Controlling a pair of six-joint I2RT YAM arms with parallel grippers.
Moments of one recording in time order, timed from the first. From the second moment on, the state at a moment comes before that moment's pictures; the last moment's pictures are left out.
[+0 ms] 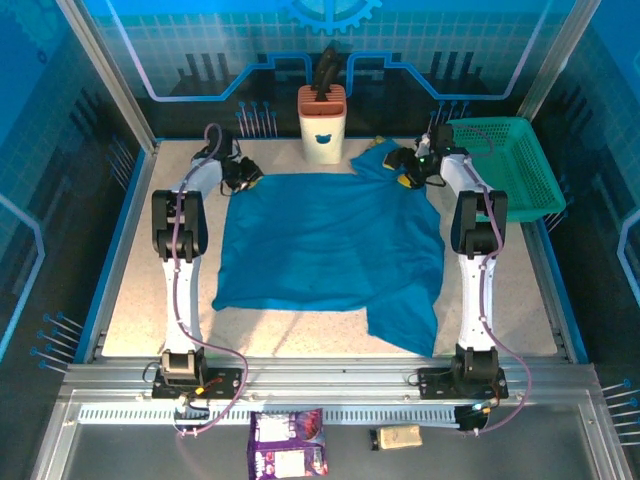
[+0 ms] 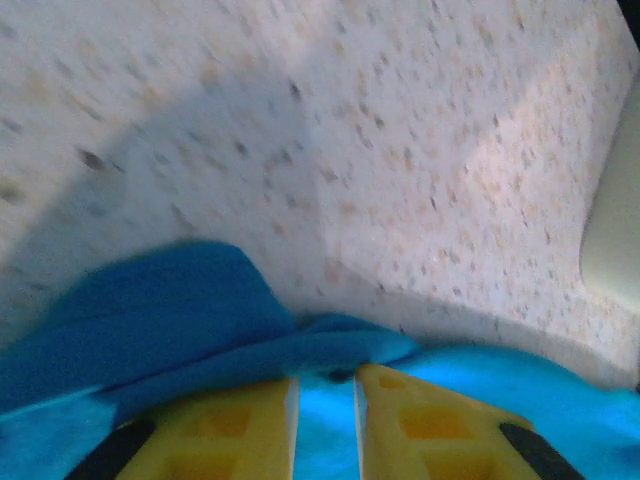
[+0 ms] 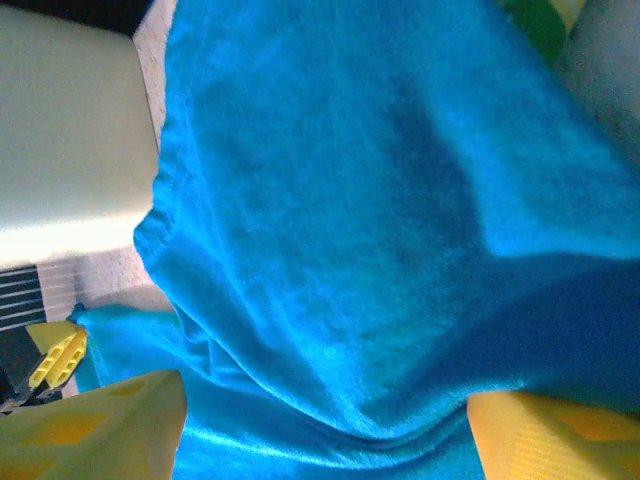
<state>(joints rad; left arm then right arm) 0.04 2.47 2.04 -0.56 0.37 -0.69 -0.01 2.57 2.19 -0.60 -0.64 0.58</state>
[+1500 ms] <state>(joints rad) -0.14 1.66 0.94 -0.42 0.54 -0.70 0.14 1.61 1.10 -0.92 -0.45 0.38</state>
